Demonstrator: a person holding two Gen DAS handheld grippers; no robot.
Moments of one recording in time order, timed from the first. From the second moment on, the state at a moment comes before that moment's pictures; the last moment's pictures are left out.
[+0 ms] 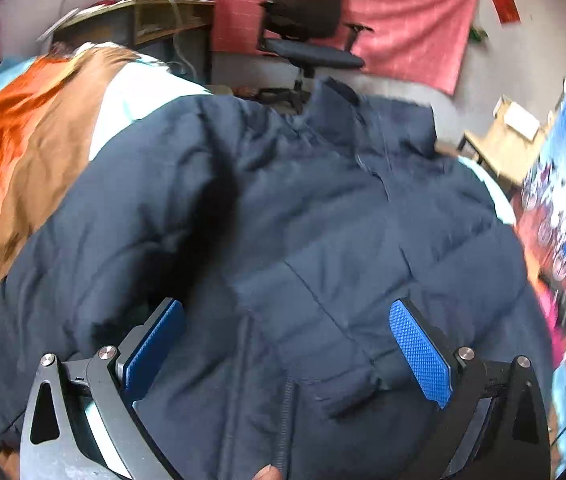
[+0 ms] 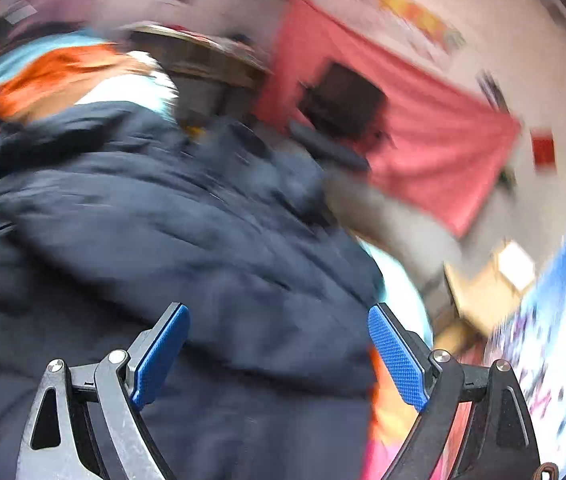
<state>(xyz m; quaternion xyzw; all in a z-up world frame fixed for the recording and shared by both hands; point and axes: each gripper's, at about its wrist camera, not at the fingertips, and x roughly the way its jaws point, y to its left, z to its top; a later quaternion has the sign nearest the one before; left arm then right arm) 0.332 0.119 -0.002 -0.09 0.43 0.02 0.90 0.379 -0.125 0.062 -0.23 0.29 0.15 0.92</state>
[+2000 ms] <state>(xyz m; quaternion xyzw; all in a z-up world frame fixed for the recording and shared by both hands) 0.124 0.285 -0.042 -0.30 0.33 0.36 0.82 0.354 0.006 0.053 -0.11 0.31 0.32 0.89</state>
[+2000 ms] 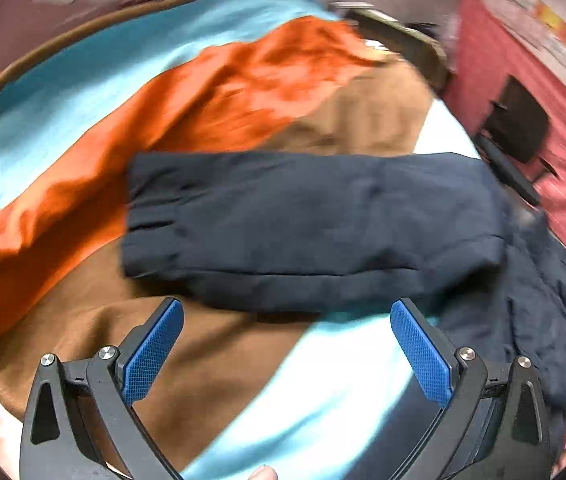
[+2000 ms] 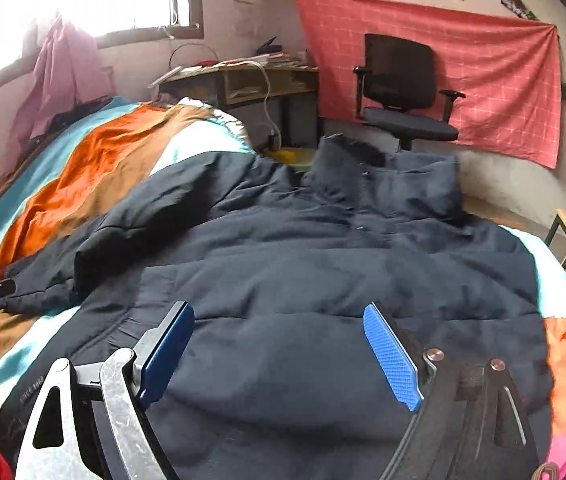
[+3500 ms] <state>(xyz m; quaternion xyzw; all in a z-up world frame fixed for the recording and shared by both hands) 0.112 0.344 -0.077 -0.49 0.29 0.44 0.69 0.353 0.084 -0.018 -0.17 0.34 0.31 0.87</state>
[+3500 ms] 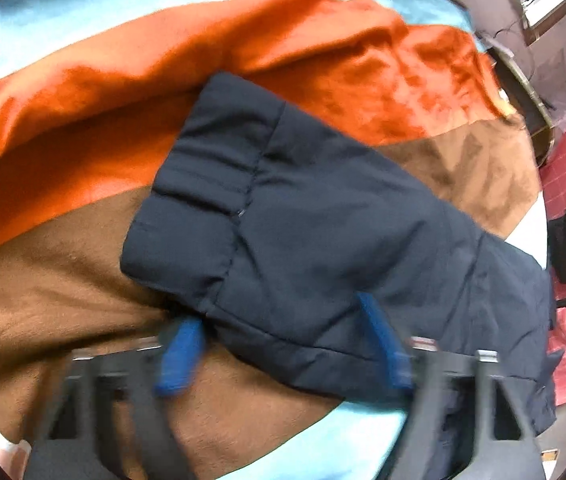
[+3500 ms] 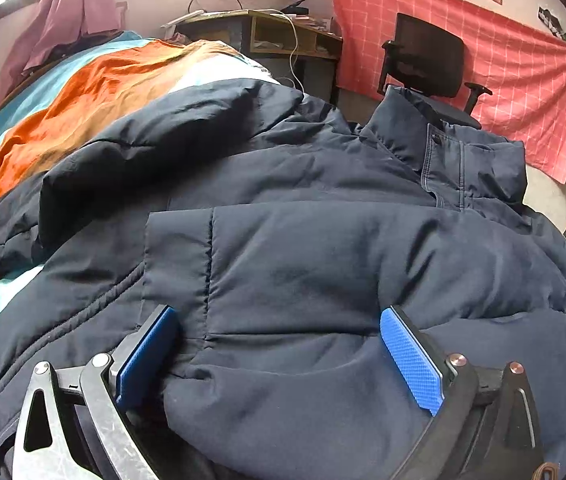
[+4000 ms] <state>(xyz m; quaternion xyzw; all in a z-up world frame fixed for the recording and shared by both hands) 0.130 0.327 0.013 -0.39 0.21 0.39 0.81 0.352 0.071 0.004 -0.14 0.34 0.32 0.87</state>
